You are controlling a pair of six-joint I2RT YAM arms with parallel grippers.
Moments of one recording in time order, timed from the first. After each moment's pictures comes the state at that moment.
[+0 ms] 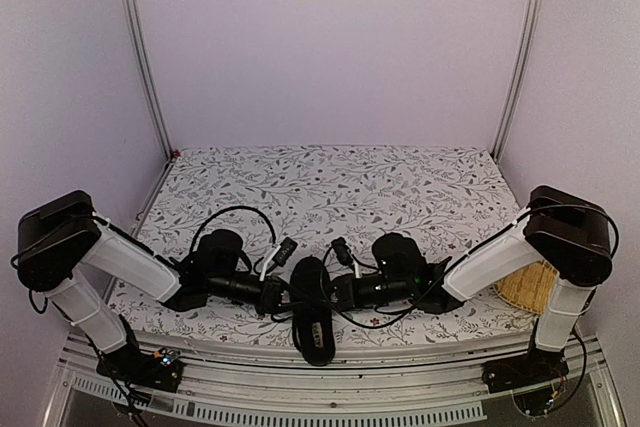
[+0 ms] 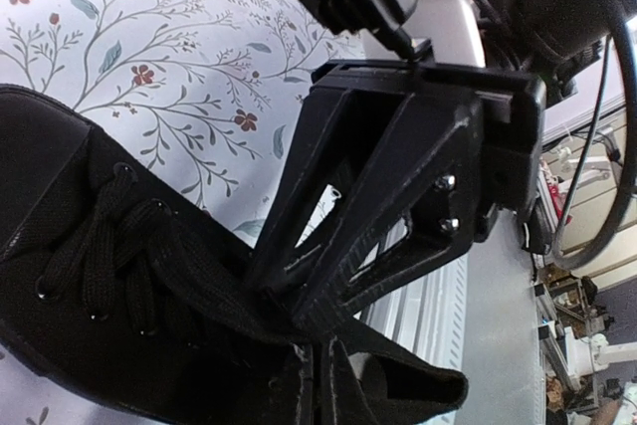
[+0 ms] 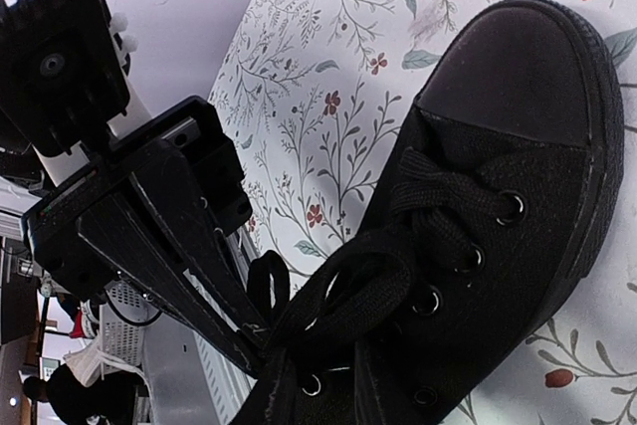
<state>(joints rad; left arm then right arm) -0.89 1.60 0.43 0.71 0.60 -0.56 1.07 1.83 0.72 0.65 -0.37 0.90</state>
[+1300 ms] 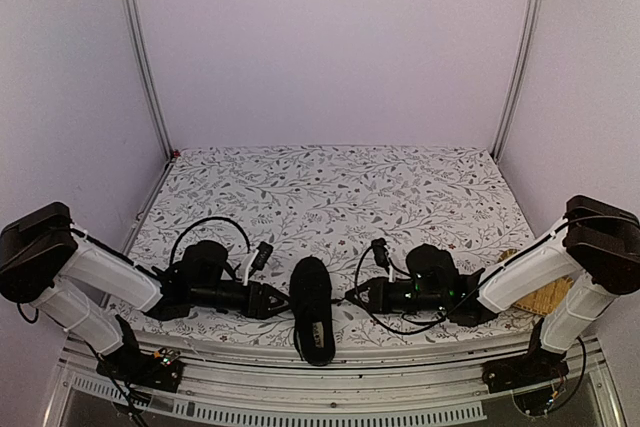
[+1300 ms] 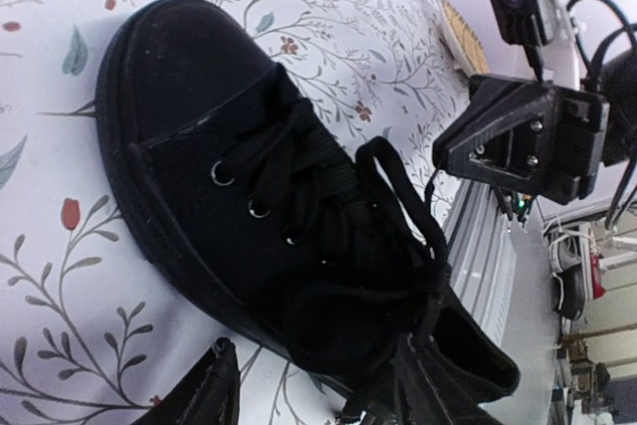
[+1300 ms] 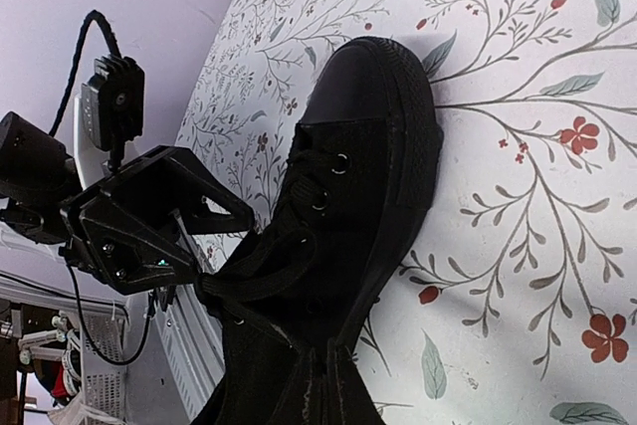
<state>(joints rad) -0.89 1.46 0.31 0.63 0.38 -0.67 1.07 1.63 0.49 0.69 -0.14 0.95</state>
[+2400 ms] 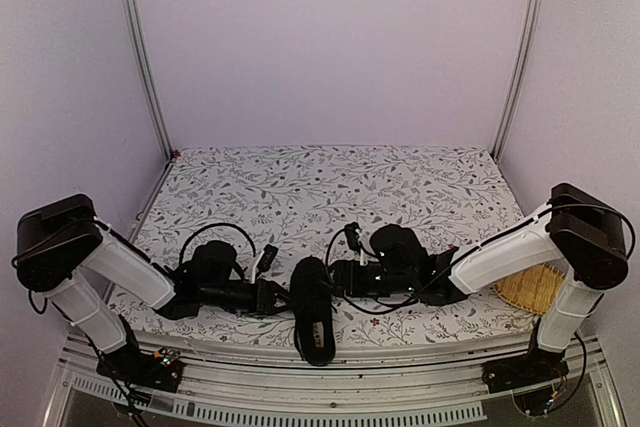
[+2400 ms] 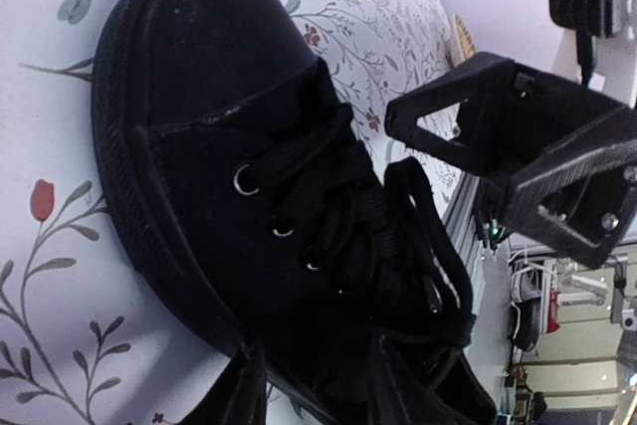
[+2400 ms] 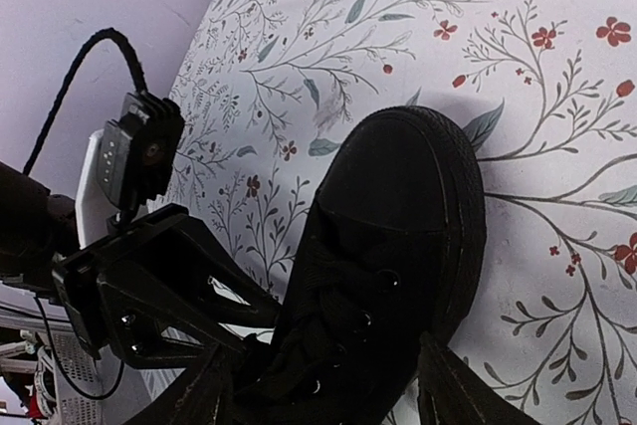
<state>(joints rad) -0.88 1.59 0.34 0.72 0.41 -0.87 1.07 1.74 0.76 0.45 -0.10 0.88</state>
